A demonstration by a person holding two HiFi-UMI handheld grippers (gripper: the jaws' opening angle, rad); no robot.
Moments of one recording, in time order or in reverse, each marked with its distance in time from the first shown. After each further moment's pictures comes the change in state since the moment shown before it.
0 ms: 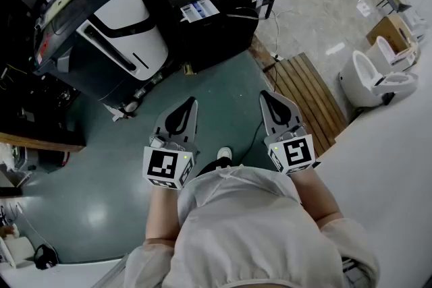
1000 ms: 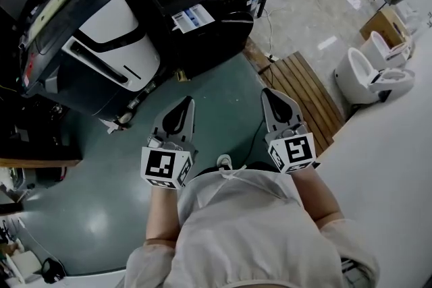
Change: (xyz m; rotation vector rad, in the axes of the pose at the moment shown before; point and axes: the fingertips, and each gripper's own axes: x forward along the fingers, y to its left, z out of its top) left arm 0.070 0.056 -0.012 -0.039 0.002 -0.029; right arm 0.070 -0.041 -0.019 0.039 0.038 -0.085
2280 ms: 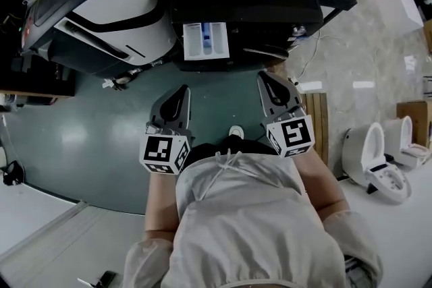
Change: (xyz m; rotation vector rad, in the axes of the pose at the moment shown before) left arm 0.269 0.121 -0.049 -0.163 0.144 0.510; right arm 0.337 -0.167 -0.053 -0.046 0.106 0.547
